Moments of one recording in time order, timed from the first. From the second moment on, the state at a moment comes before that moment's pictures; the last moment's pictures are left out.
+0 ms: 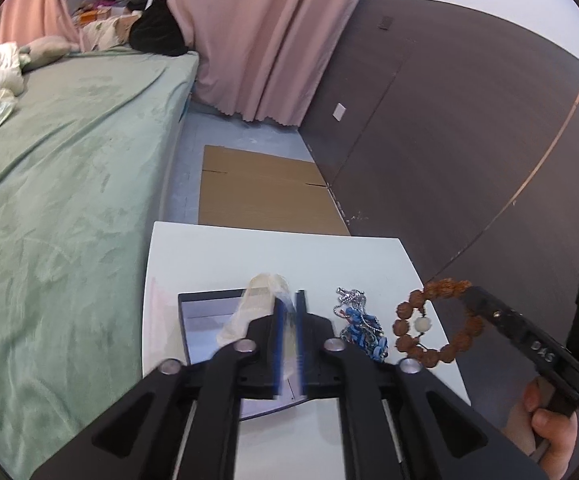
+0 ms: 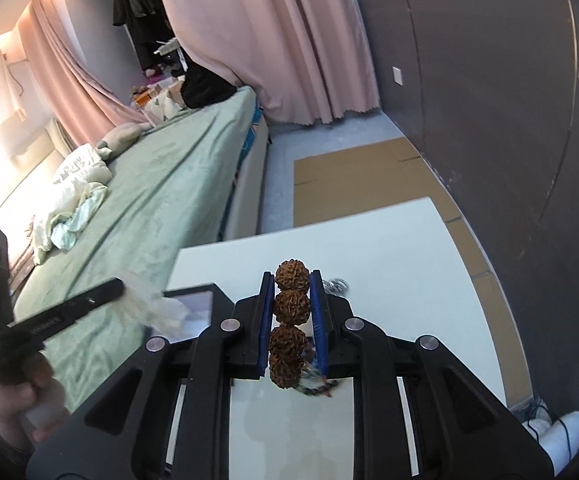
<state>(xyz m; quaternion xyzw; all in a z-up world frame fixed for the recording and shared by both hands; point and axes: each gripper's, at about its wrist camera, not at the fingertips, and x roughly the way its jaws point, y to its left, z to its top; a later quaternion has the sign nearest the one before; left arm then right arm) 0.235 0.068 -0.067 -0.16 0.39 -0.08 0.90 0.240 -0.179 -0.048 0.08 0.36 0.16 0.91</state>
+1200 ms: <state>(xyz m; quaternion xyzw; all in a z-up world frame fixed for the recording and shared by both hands) 0.226 0.116 -0.060 -0.22 0.35 0.01 0.91 0.252 -0.098 -0.034 0.05 0.38 0.24 0.89</state>
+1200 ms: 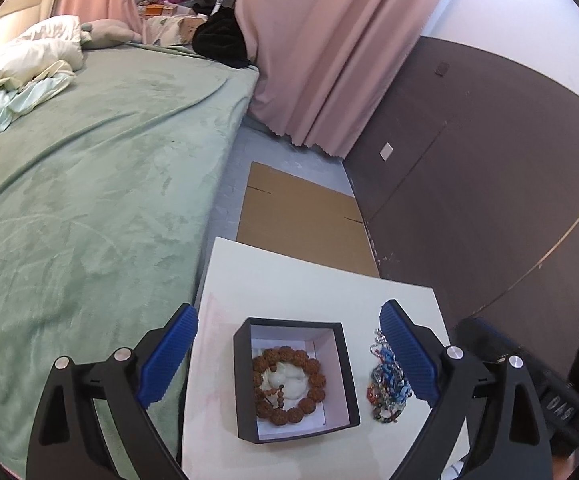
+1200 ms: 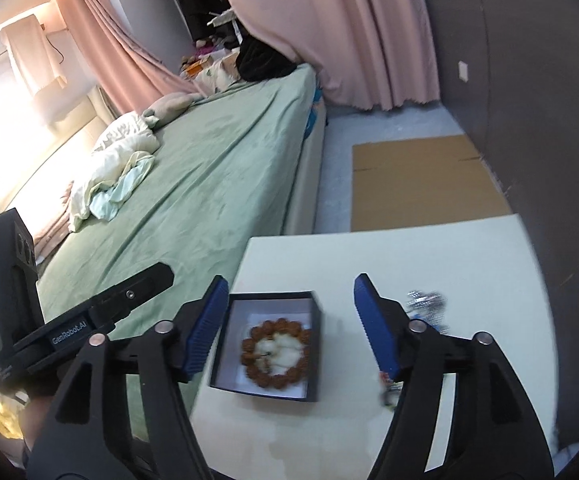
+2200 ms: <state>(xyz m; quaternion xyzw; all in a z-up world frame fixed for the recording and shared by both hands) 0.285 -0.072 -0.134 0.00 0.48 -0.17 0.86 0.270 -0.284 -0.126 0.23 0.48 0.13 0.84</state>
